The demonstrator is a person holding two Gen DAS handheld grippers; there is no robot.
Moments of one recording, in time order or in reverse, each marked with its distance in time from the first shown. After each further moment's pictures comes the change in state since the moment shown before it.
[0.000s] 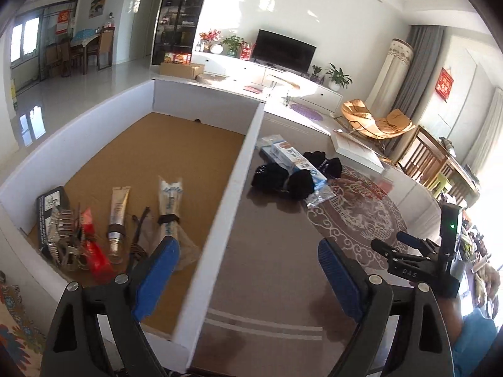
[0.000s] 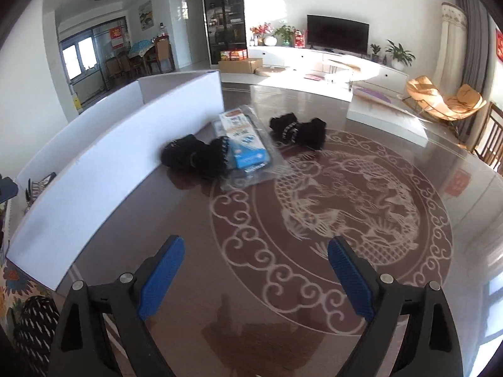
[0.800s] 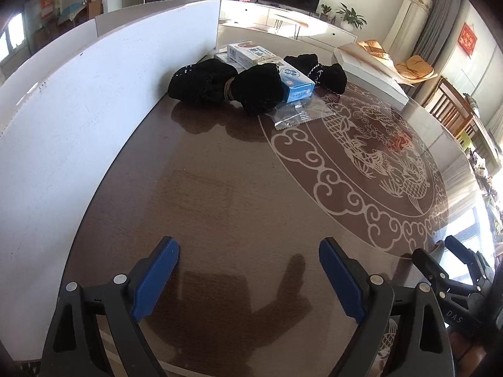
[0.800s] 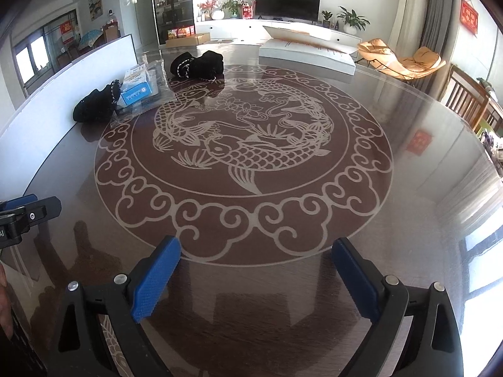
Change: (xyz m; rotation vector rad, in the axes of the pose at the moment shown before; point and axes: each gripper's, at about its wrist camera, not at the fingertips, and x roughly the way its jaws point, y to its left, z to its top) left arm 0.153 -0.077 -0.029 -0.038 0.264 0.109; right arm 0.009 -0.060 -0.054 0.070 0.091 -0.092
